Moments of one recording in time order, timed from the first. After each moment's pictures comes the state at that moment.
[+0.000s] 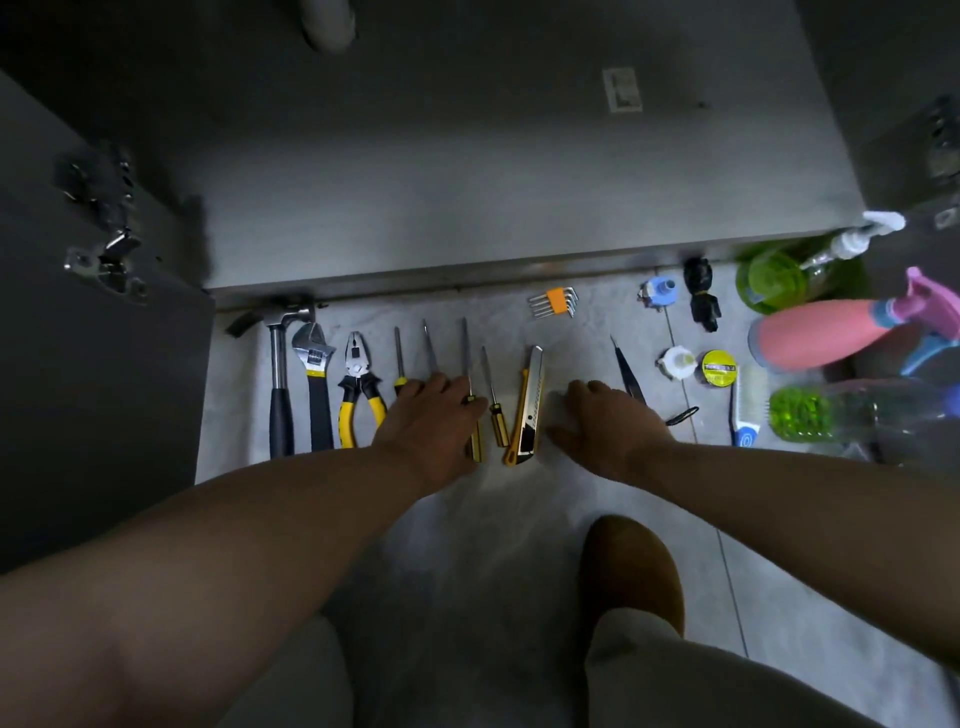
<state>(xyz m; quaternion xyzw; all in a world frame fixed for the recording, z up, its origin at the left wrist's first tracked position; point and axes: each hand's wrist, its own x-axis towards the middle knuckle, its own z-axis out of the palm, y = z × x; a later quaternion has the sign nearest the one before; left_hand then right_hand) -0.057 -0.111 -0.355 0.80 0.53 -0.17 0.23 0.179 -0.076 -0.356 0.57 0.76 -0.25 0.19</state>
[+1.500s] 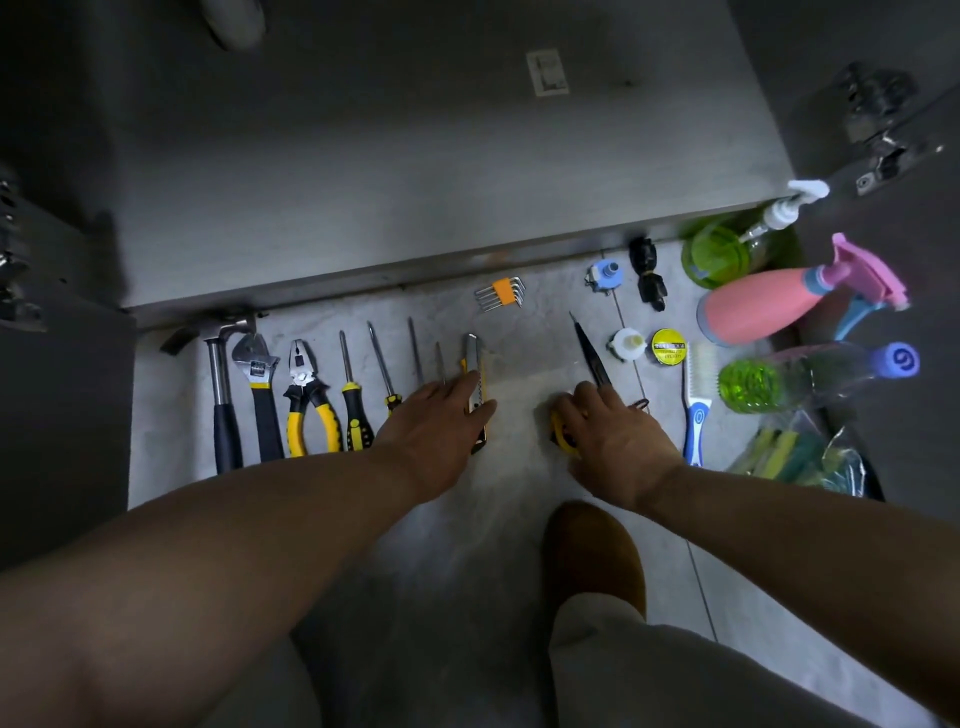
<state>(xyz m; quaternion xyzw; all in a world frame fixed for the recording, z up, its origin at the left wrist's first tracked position) -0.006 -0.106 -0.353 0.83 0.47 -0.18 0.24 0.241 -0.105 -0.347 0.49 0.82 -0.17 0.24</state>
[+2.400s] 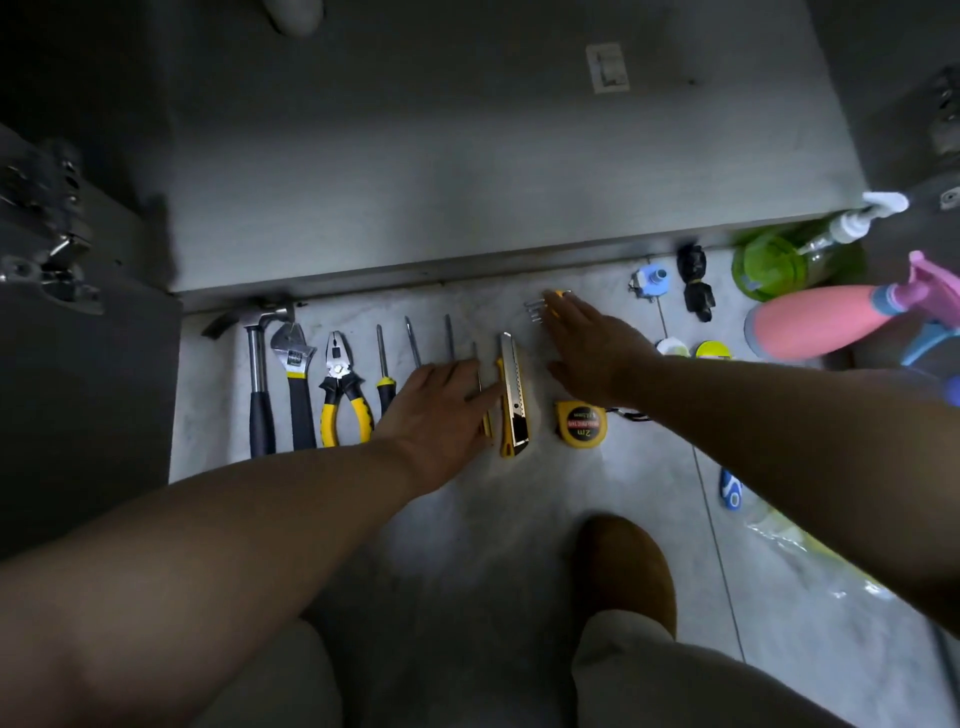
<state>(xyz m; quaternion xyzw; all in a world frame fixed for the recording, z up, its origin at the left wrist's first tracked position) -0.040 -0.101 -0.362 0.82 0.52 -0.13 0.21 0.179 0.000 -0.355 0.46 0.83 -0.18 0.24</state>
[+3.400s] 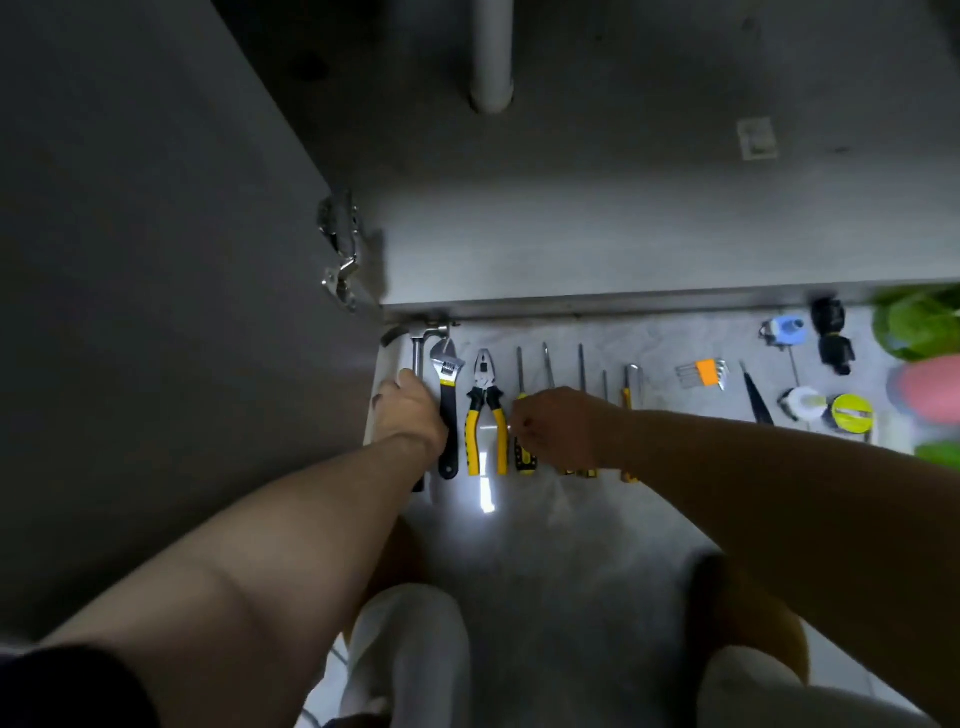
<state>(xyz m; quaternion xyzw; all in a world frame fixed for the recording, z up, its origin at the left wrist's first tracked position) -0.180 -0.127 -0.346 0.39 0.87 -0.04 0.31 0.010 -0.068 -0.302 0.36 0.83 -0.38 0.20</state>
